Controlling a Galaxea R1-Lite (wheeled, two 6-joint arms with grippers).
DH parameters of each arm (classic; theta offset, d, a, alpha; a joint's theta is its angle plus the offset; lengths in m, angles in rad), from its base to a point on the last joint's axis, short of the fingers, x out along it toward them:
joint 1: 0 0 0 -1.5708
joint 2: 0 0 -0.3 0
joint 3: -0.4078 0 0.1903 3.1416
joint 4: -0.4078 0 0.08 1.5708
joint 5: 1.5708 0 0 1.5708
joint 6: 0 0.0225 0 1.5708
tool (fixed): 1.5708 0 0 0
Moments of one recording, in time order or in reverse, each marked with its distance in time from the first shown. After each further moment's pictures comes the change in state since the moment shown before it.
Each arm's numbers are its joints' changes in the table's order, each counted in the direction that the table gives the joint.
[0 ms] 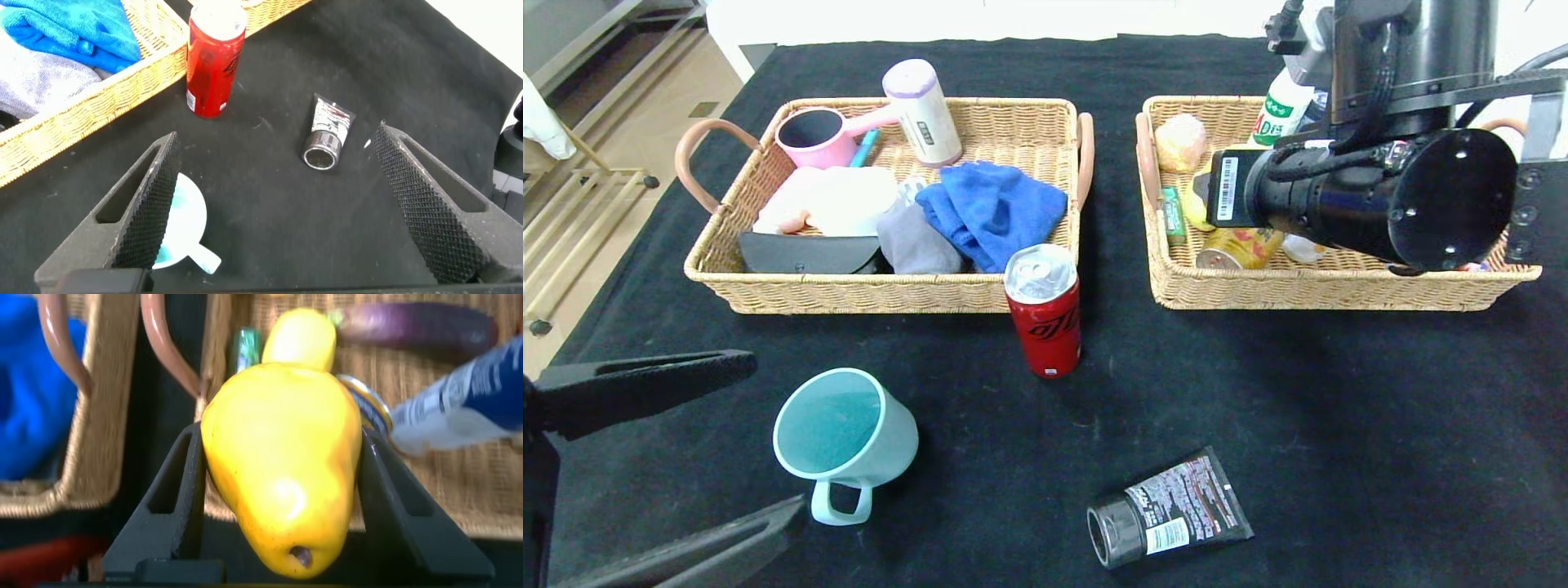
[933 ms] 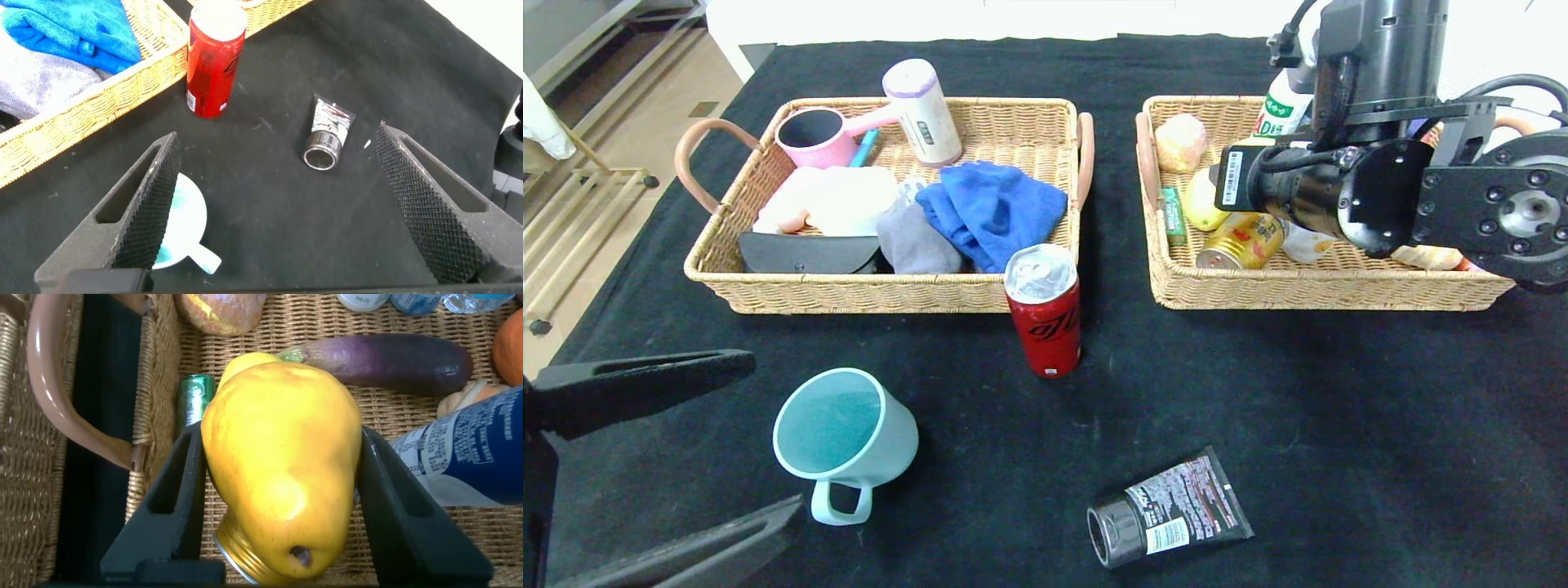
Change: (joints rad) left arm 0.000 -0.001 0.000 0.000 0.000 0.000; right arm -0.126 0.094 -0.056 0.103 -0.031 -0.032
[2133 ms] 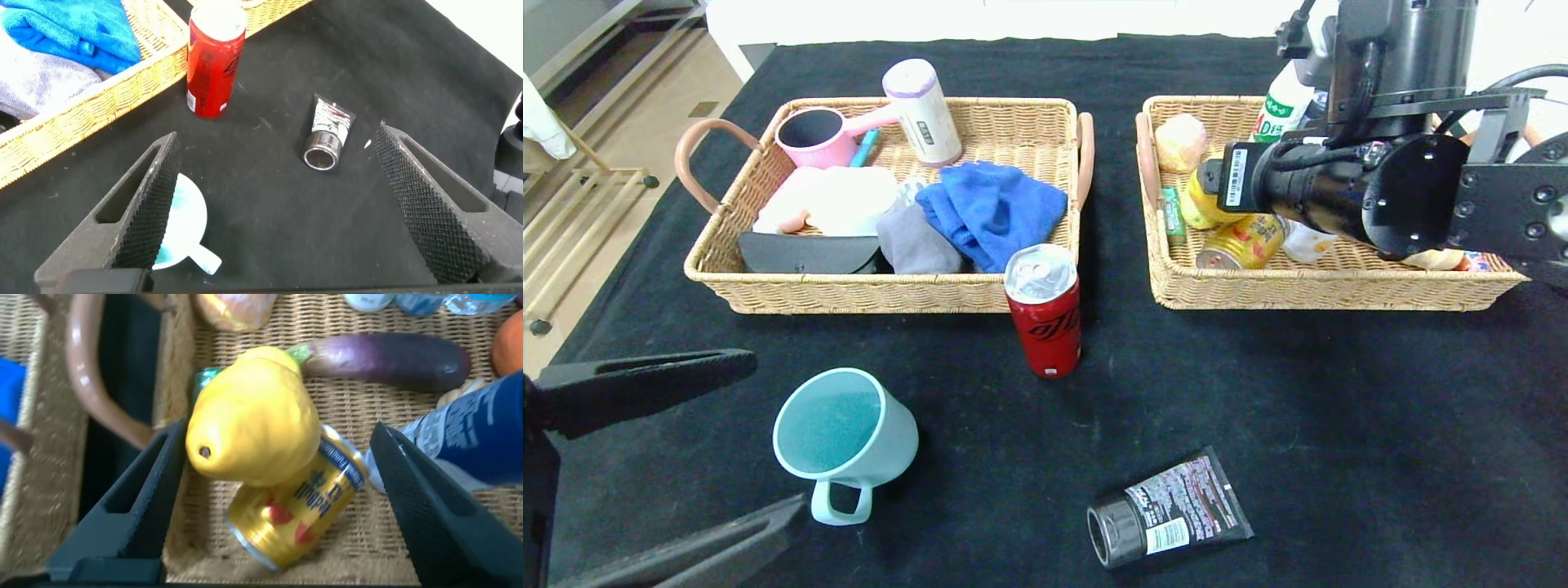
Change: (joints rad) left arm 0.000 0.002 0.000 0.001 0.000 0.002; right arm 0.035 -0.048 0.045 -0.007 -0.002 -0.003
